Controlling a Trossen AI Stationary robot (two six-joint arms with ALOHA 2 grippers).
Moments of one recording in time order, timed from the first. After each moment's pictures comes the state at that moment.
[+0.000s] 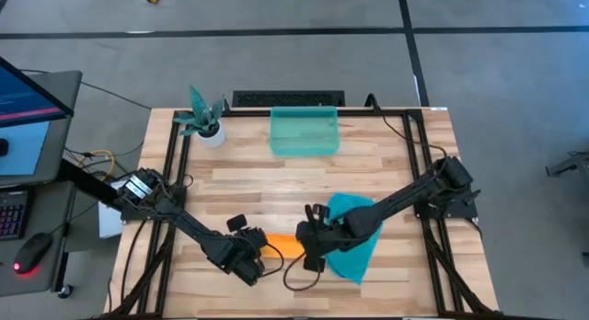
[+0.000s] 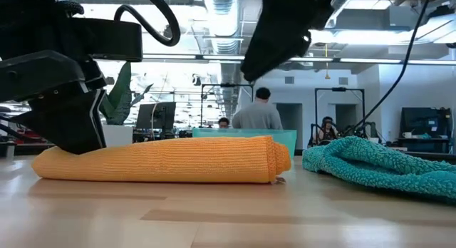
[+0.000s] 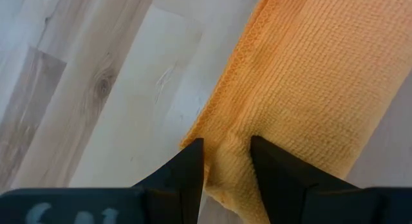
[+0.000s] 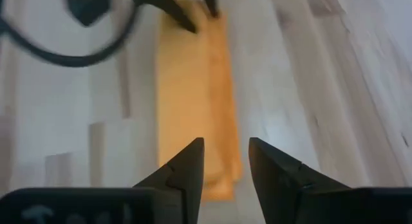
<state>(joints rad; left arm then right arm) -0.63 1.90 1.11 -0.70 -0.49 -1.01 0.44 1.89 1.40 -0.53 0.30 0.45</state>
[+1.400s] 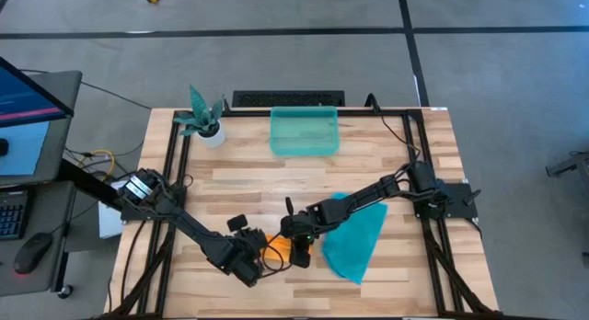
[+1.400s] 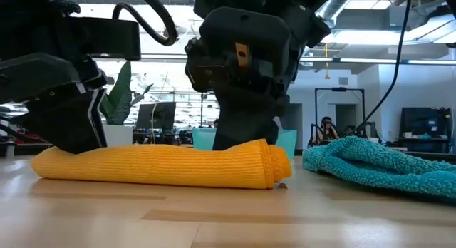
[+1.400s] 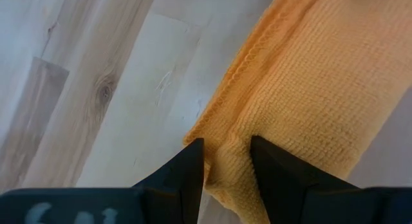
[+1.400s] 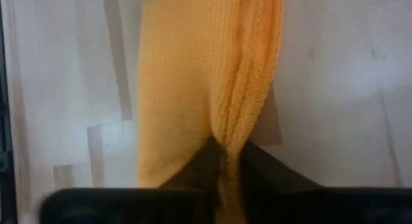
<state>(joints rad) -0.63 1.90 1.11 -0.70 -0.51 -0.97 0.28 2.16 1.41 -0.35 -0.21 0.49</state>
